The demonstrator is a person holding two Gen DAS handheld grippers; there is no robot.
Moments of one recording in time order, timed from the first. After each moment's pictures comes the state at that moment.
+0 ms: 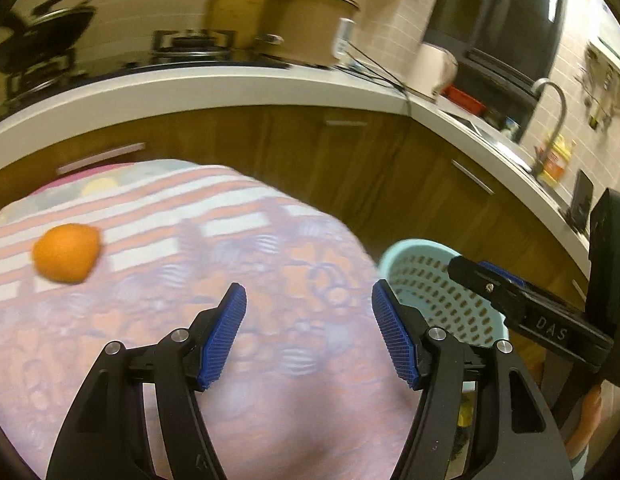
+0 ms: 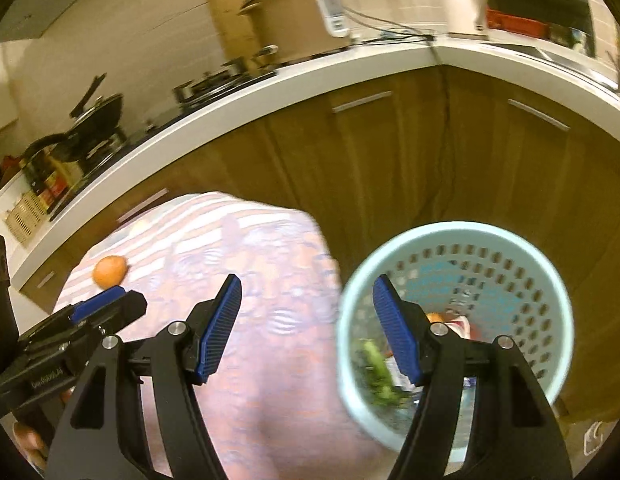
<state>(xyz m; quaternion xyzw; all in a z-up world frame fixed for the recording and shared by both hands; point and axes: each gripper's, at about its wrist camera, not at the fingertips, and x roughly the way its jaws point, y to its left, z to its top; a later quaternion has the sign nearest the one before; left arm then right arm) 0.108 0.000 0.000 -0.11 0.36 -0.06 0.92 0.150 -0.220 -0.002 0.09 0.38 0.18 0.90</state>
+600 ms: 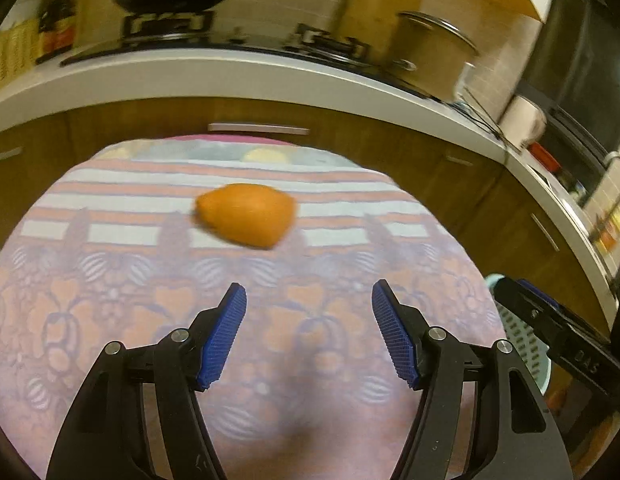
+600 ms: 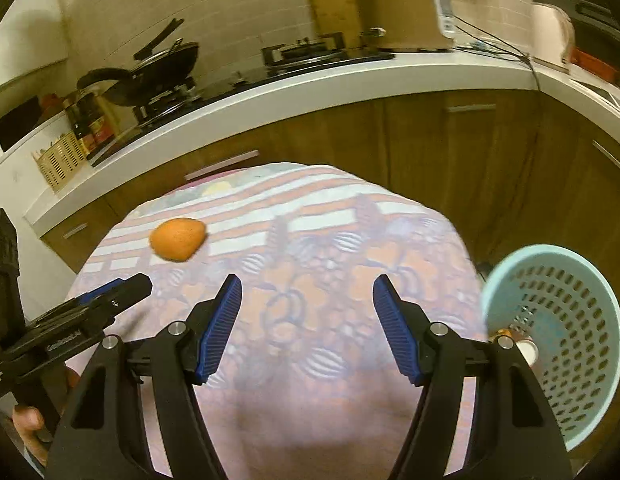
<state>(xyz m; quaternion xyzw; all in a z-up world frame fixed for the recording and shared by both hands) 0.064 0.132 -0.013 -0.18 0.36 0.07 0.91 0.133 -0.098 0.005 0.04 0.38 0.26 0.89</state>
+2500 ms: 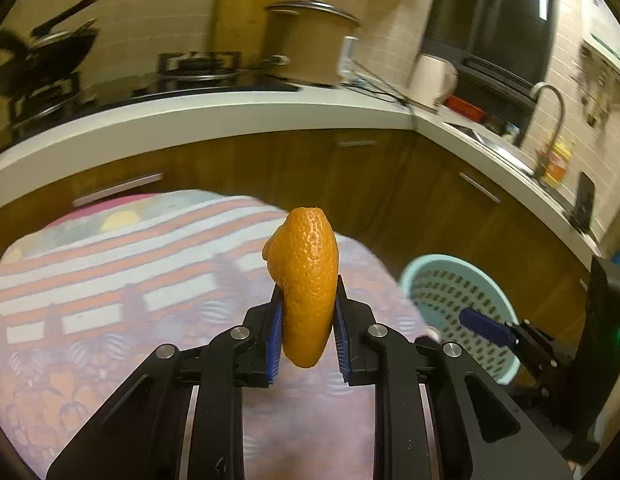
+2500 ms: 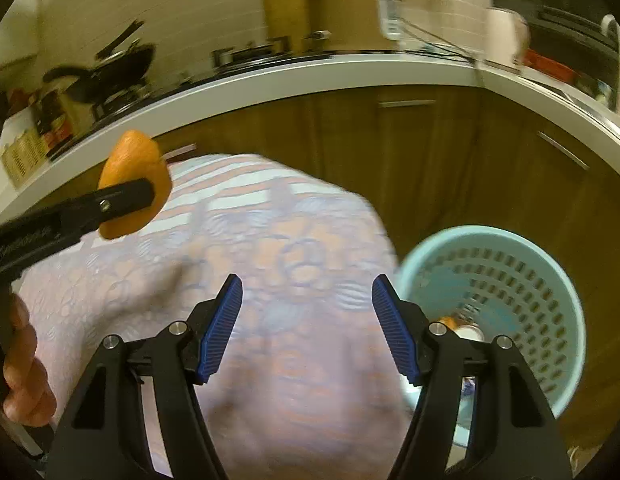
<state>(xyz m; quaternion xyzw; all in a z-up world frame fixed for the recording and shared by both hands) 0.119 0.013 0.016 -0.07 0.34 -0.08 0.93 0.120 -0.180 -0.016 0.03 0.36 0.16 0.92</state>
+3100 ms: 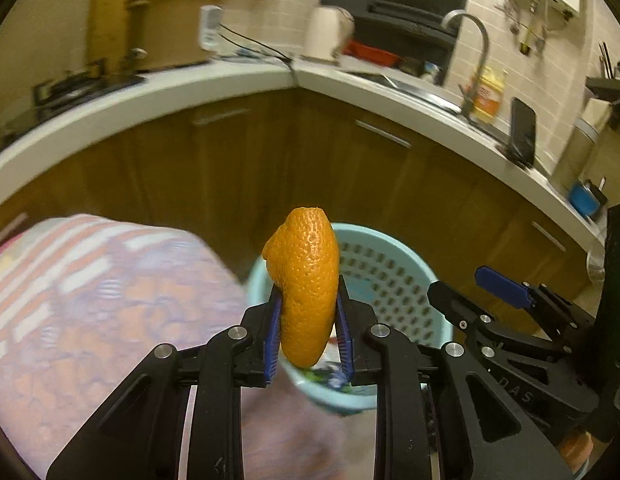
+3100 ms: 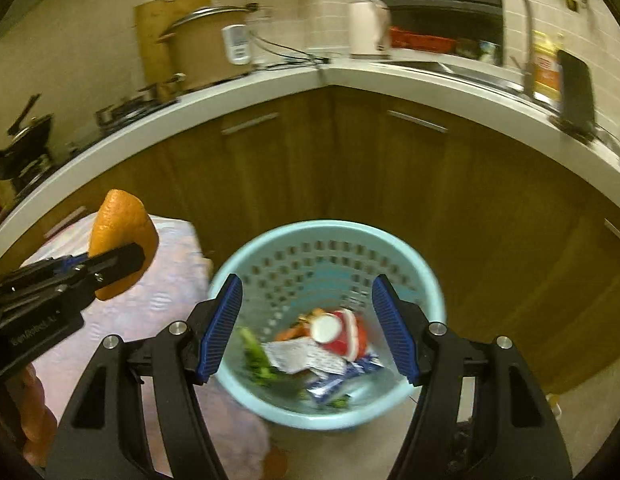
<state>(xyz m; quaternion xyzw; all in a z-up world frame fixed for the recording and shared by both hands) 0.141 -0.147 0.002 -0.01 0.38 -0.21 0.90 0.097 -0.337 -0.005 0.08 0.36 -0.01 0.93</state>
